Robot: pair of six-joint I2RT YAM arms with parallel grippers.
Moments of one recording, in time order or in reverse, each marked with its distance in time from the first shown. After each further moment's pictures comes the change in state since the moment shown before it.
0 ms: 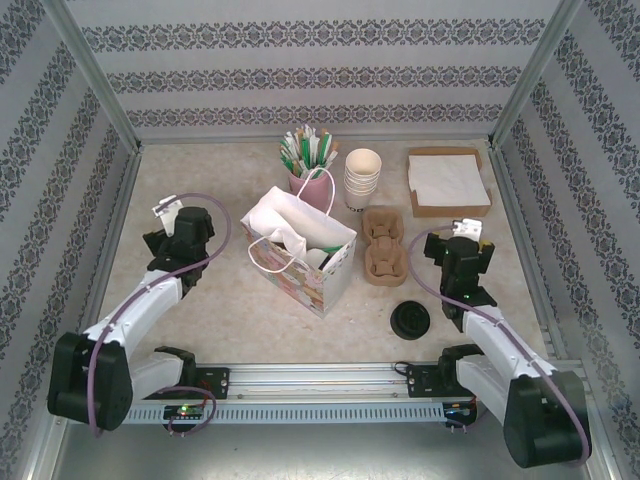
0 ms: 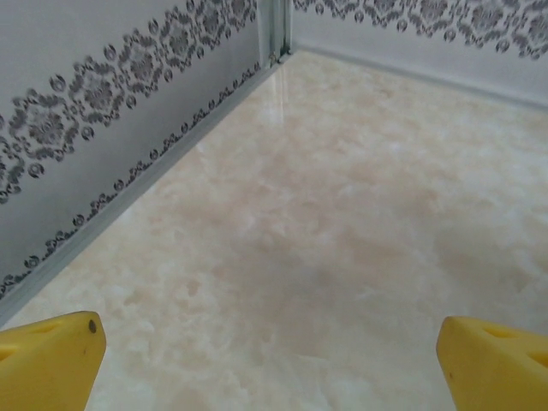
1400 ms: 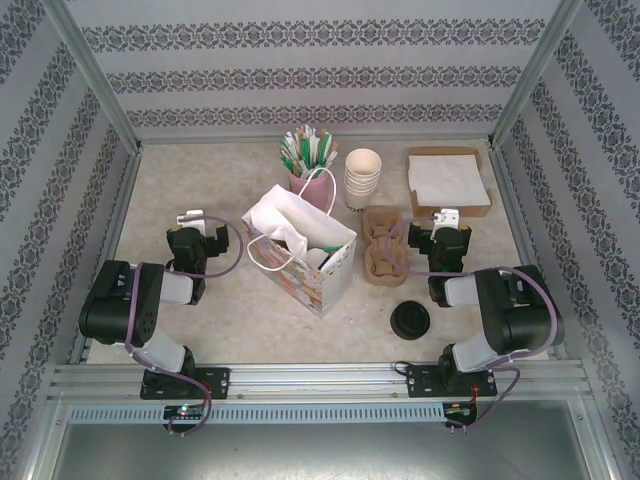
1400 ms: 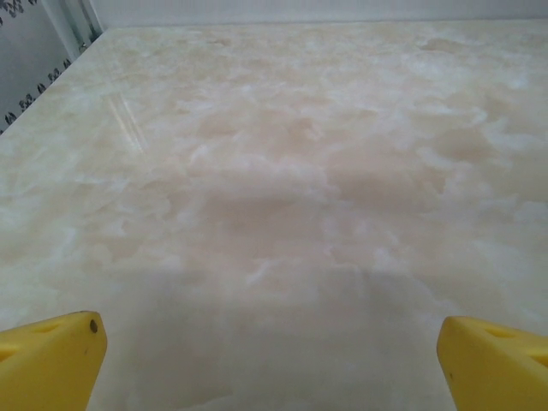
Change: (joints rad) left arm 0.151 0.428 -0.257 0.901 0.491 0.365; right arm -0.034 0.583 0.040 0.607 -0.168 -0.076
